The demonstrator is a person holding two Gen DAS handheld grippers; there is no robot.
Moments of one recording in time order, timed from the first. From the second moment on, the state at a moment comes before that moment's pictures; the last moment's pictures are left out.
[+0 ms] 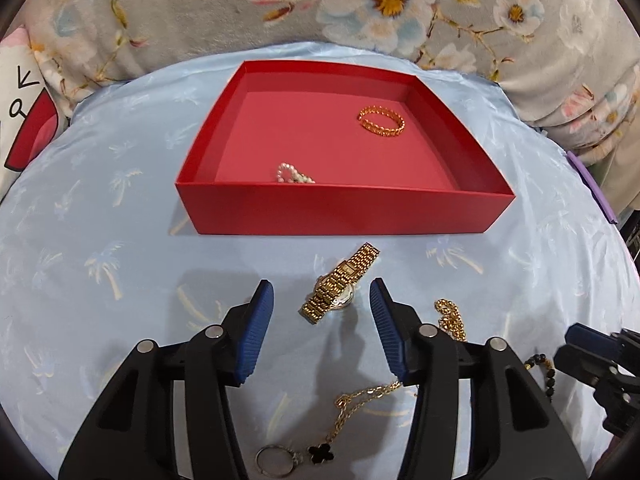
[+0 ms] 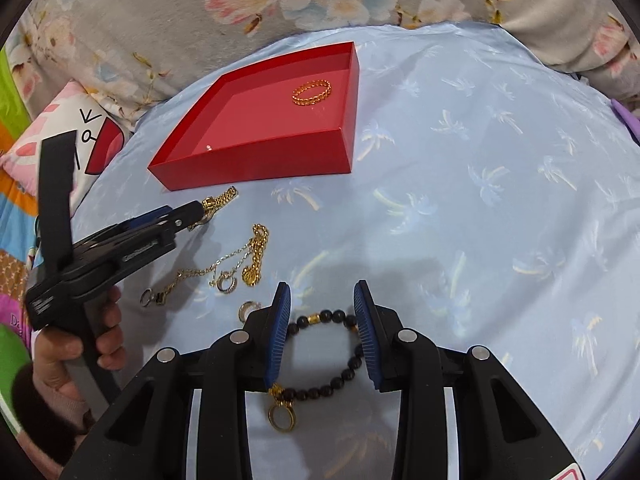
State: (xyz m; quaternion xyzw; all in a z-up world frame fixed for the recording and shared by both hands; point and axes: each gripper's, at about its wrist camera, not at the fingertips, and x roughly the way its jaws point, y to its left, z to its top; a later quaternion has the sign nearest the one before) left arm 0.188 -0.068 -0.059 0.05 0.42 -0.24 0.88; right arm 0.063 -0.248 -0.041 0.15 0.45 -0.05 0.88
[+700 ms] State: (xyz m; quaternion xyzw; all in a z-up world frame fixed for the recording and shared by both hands) left arm 0.165 -0.066 -0.064 0.02 0.42 -0.24 0.87; right arm 0.031 -0.244 -0.053 0.14 0.46 -0.06 0.87
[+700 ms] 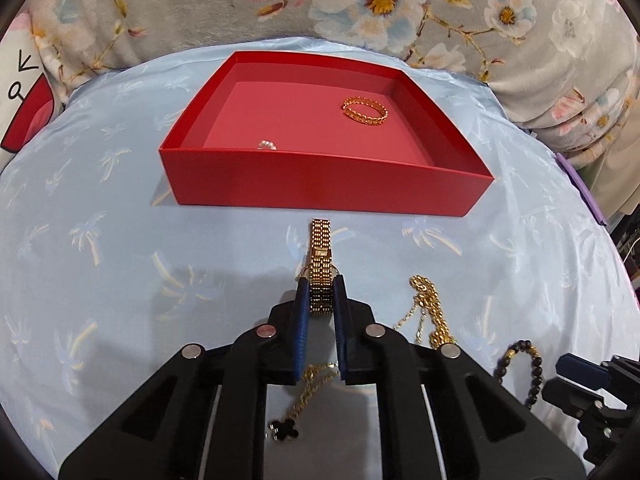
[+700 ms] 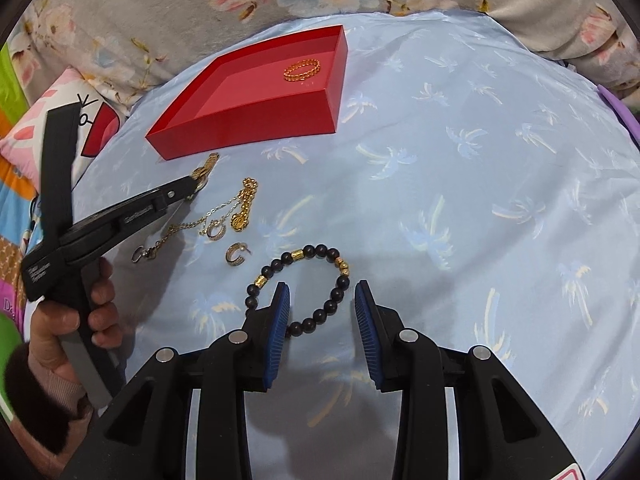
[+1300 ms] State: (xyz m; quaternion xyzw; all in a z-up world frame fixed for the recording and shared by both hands) left arm 0.131 -0.021 -0.032 -0.01 0.41 -0.22 0.89; right arm 0.039 -0.247 -0.065 0.12 0.46 -0.07 0.88
